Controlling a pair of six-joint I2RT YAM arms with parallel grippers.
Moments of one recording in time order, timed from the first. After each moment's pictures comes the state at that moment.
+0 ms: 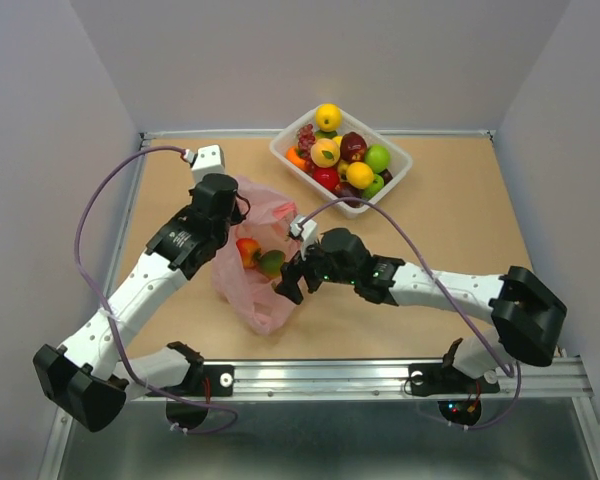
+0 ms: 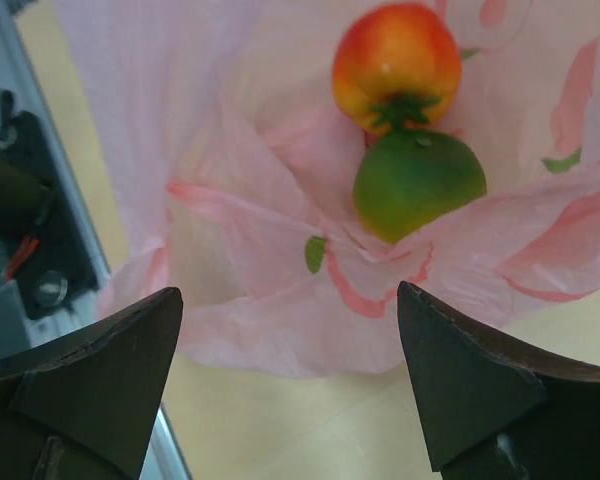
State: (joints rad) left arm -0.58 1.10 1.14 -0.56 -0.56 -0.48; right arm 0.99 1.43 0.88 0.16 -0.15 0.20
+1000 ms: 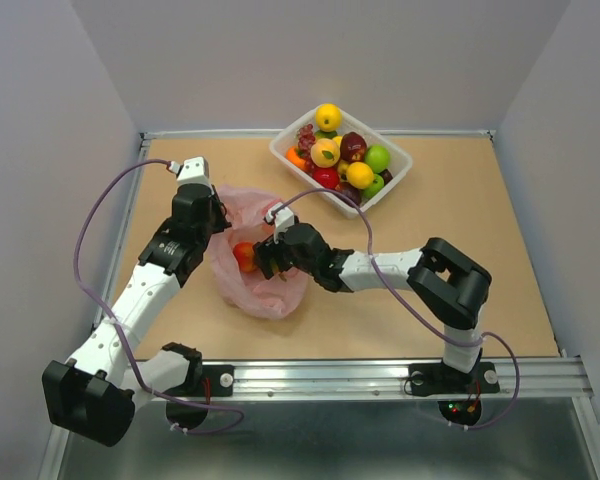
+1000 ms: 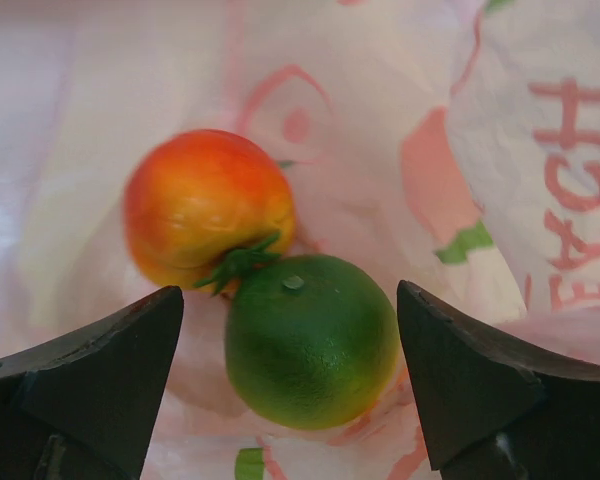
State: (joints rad) left arm -0.36 1.03 0.91 -0.35 -0.30 -0.39; right arm 0.99 1.88 1.10 0.40 0.14 0.18
